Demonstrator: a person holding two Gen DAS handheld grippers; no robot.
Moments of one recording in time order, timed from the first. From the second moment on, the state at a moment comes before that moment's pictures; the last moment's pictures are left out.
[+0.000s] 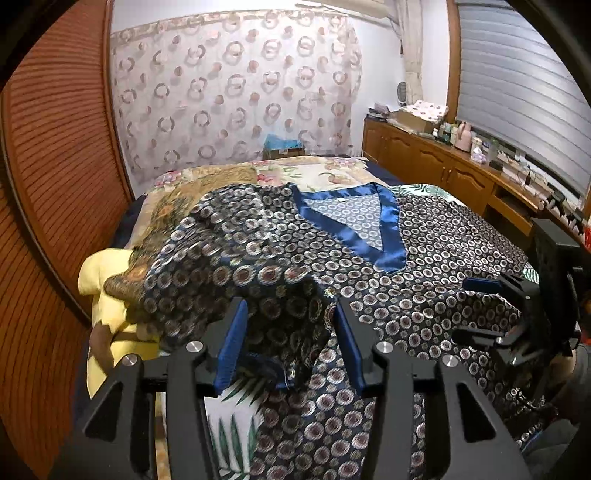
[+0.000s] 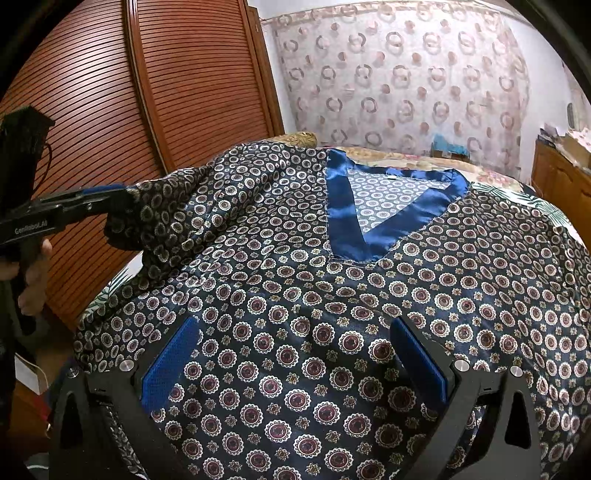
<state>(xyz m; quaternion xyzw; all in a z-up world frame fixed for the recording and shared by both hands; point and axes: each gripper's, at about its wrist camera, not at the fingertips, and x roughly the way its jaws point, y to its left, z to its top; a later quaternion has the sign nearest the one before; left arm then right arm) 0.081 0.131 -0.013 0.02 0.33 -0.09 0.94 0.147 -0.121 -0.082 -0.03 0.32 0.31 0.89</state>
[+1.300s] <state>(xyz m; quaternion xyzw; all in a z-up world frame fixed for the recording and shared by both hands) 0.147 0.230 -0.102 -0.04 0.40 -0.04 0.91 0.145 -0.103 -0.084 -0.05 0.33 0.33 0.88</state>
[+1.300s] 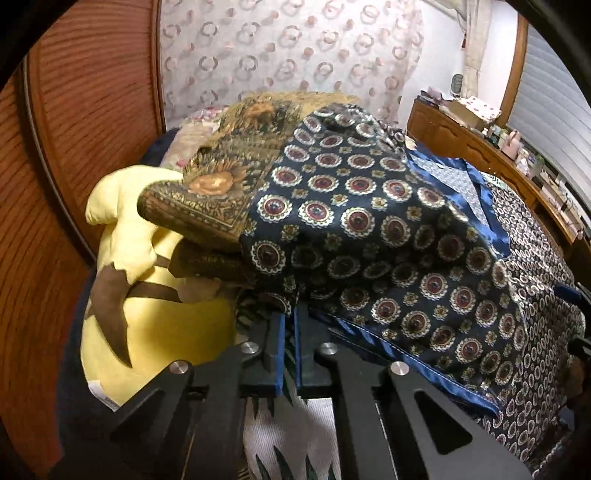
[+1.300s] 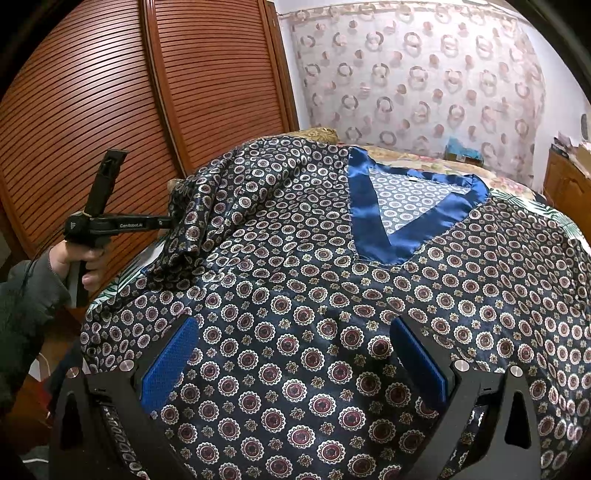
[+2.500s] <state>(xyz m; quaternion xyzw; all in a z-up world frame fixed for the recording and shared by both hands) 0.151 0.102 -0.037 0.02 0.34 -0.14 0.93 0.177 -0.138 -0.060 -0.05 0.31 0.30 0.90</state>
